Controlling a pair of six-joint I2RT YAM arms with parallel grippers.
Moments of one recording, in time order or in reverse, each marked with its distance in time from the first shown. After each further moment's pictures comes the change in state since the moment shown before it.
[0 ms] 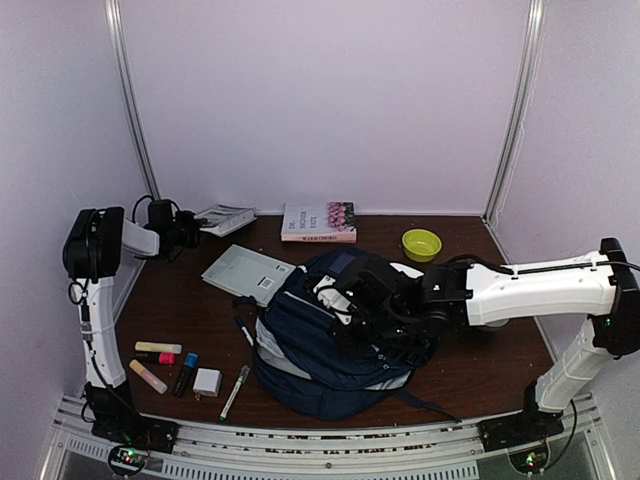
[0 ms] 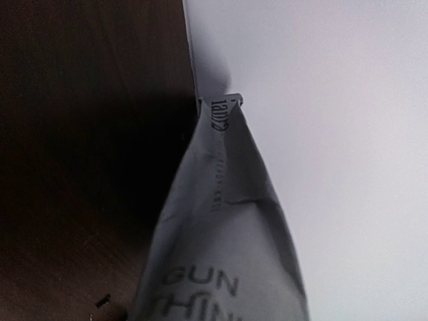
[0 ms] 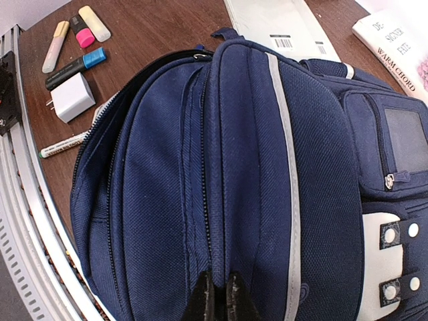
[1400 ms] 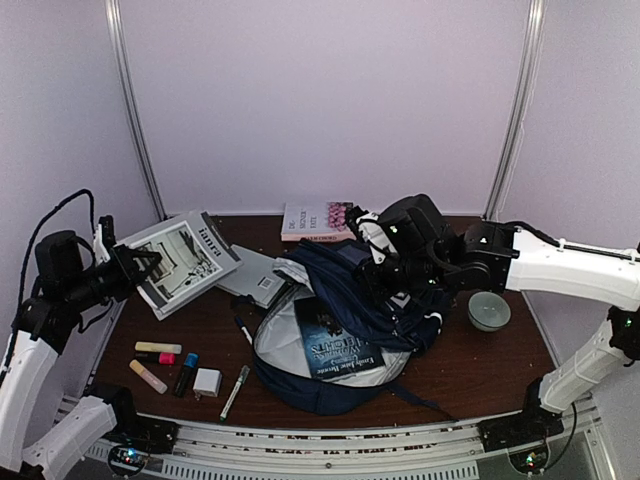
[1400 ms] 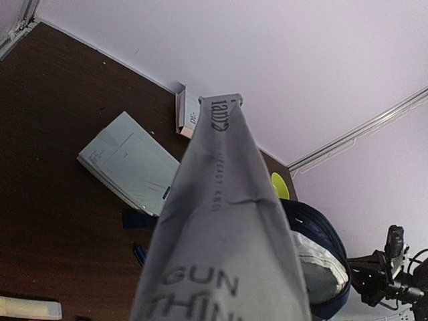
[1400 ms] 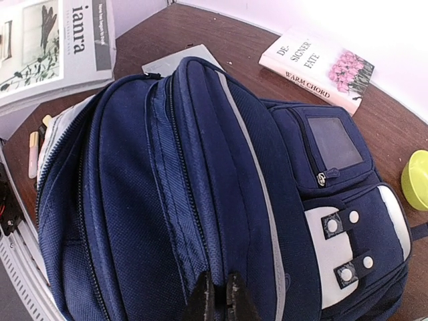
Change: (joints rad) left arm -0.073 -1.696 -0.718 -0.947 0.106 0.759; right arm -0.149 -0.144 0.075 -0.057 0.065 0.130
